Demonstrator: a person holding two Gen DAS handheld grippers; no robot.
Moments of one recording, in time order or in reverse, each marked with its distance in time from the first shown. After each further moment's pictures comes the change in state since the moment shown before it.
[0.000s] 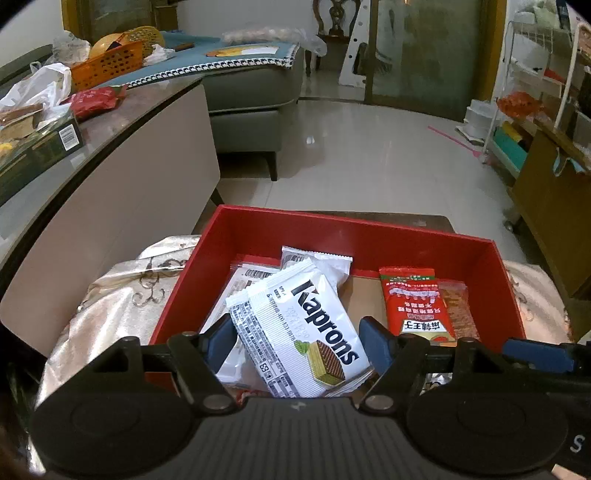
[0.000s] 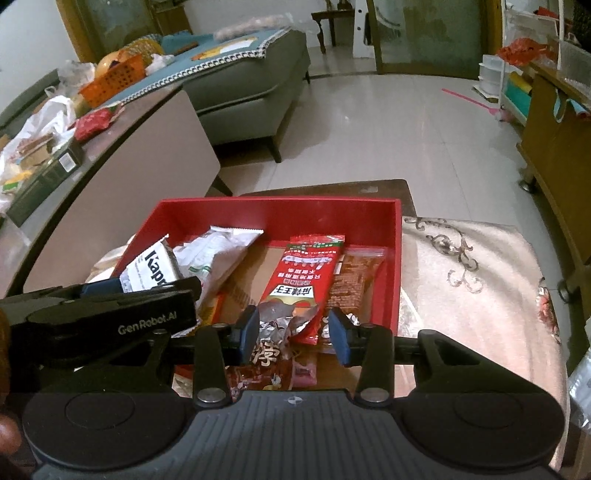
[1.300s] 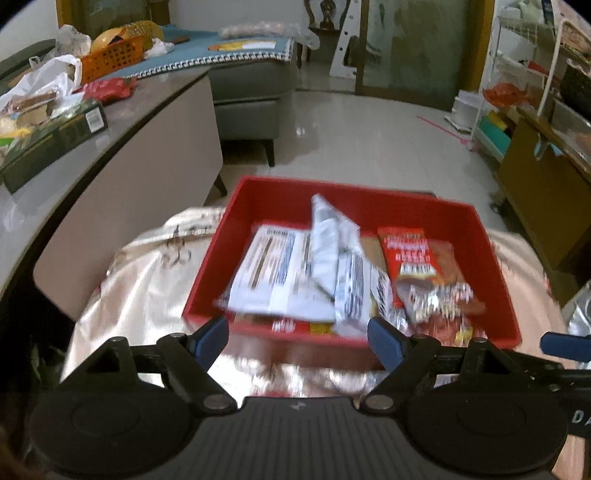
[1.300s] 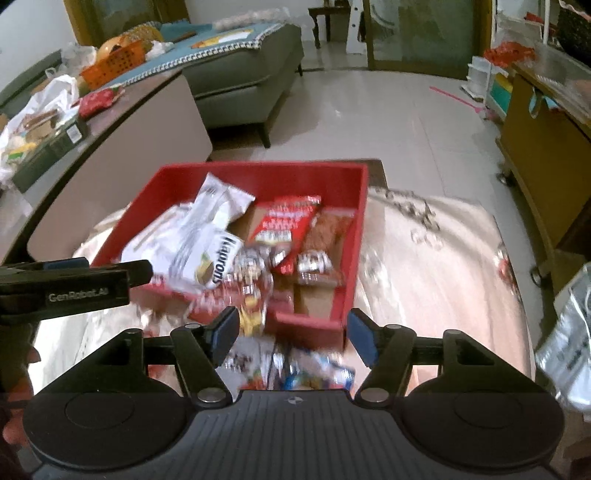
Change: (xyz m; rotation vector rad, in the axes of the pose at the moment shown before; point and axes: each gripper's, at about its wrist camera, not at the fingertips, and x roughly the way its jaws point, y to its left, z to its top) left arm -0.049 0.027 -0.038 0.020 0.032 -0.034; right arm -0.046 -0.007 -0.044 -0.033 0.031 -0.055
